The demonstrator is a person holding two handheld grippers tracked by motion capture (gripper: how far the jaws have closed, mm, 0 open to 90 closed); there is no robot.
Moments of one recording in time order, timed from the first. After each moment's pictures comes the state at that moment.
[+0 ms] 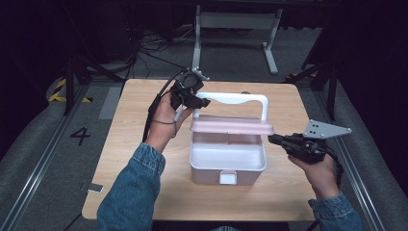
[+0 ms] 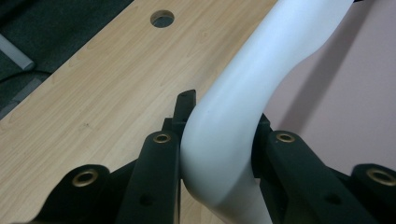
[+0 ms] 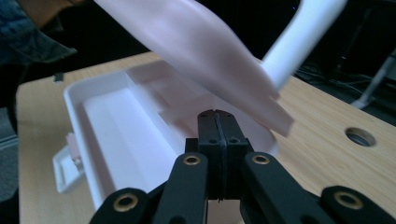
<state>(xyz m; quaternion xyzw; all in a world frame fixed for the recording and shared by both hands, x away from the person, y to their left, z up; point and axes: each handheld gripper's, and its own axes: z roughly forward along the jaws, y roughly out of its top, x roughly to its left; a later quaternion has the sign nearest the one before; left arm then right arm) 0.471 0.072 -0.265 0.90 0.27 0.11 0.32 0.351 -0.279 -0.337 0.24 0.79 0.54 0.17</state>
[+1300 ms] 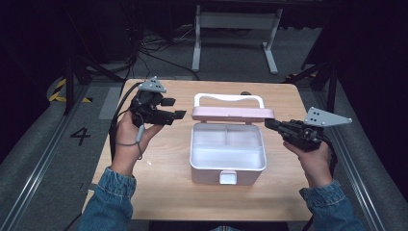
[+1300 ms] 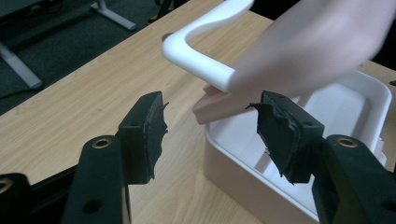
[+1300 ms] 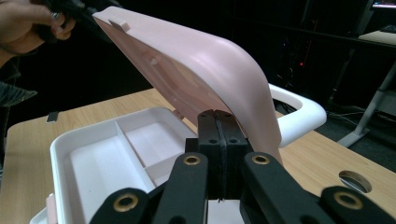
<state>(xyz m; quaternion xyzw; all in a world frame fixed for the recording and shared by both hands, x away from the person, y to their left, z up) 0.409 0.161 -0.270 0.84 0.30 0.12 0.43 0.373 -0.271 -0.319 0.23 0.75 0.58 0.19</state>
